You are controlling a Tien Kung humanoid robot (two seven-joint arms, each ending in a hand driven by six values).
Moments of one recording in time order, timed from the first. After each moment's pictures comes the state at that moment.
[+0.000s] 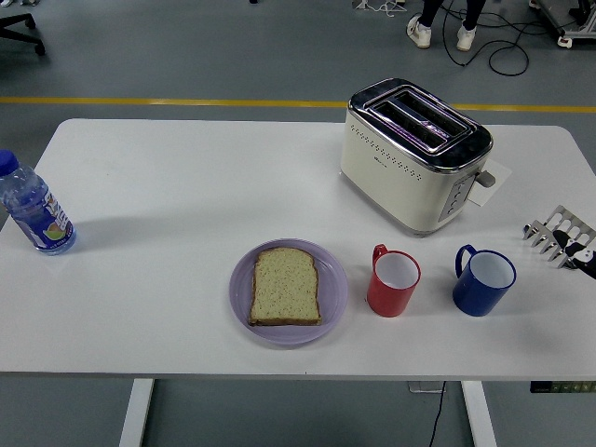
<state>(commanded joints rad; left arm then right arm) -0.09 0.02 -0.26 -0.20 0.04 0.21 0.05 -0.15 -0.26 1.52 1.56 -1.26 -0.30 0.13</state>
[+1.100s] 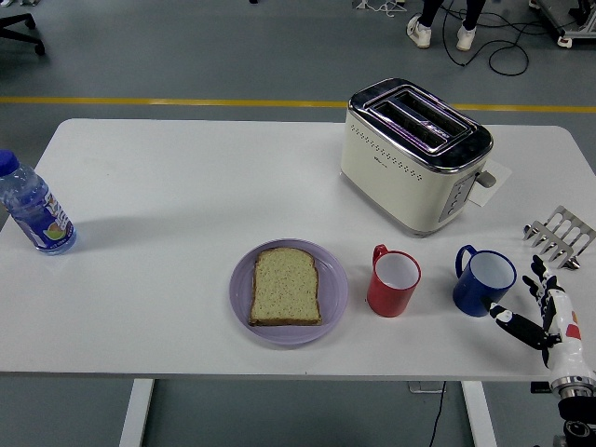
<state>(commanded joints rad) -0.08 0.01 -0.25 -0.20 0.03 0.21 0.05 -0.06 -0.19 1.20 1.24 -1.18 -0.44 0.26</state>
